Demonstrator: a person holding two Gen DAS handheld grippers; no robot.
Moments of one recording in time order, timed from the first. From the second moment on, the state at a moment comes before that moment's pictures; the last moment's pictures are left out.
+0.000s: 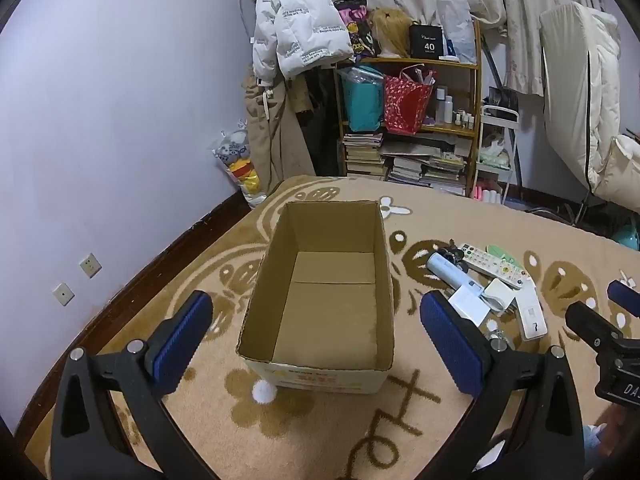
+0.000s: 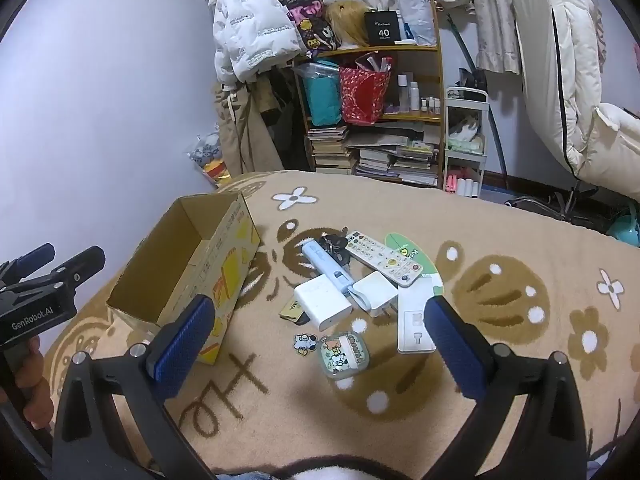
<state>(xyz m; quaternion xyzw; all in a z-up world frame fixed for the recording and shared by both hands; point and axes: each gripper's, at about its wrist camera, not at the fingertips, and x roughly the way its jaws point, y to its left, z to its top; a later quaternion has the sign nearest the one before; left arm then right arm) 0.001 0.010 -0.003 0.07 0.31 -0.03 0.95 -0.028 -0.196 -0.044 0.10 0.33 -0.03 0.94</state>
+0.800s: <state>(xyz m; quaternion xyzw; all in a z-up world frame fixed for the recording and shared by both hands) 0.001 0.003 -0.010 0.08 0.31 -0.03 0.95 -0.027 -0.198 -0.046 0.10 0.33 -0.02 0.94</state>
